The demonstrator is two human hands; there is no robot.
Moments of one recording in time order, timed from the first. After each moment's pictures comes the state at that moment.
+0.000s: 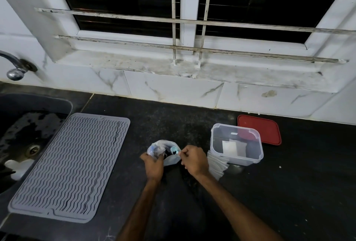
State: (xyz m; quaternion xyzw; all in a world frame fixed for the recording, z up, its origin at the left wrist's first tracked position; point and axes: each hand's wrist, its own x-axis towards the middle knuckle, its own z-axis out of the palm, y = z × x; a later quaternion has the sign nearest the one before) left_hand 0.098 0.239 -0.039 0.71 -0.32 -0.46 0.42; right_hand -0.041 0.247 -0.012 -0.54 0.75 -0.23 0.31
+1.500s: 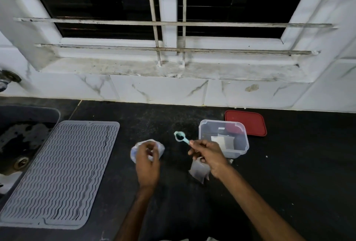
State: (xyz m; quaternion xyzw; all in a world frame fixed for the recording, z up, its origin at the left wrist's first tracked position) left_hand 0.084 0.273 0.014 0.61 -0.56 -0.28 0.48; right_hand -0.112 0.290 0.058 -0.29 0.63 -0.42 0.58
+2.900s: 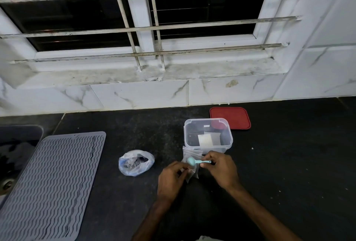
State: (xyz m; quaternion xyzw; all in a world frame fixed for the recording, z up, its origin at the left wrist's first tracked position) left_hand 0.017 0.309 -0.013 0.50 -0.74 -0.38 0.24; right_hand -0.172 0.354 0.014 -0.50 0.76 -0.32 0.27
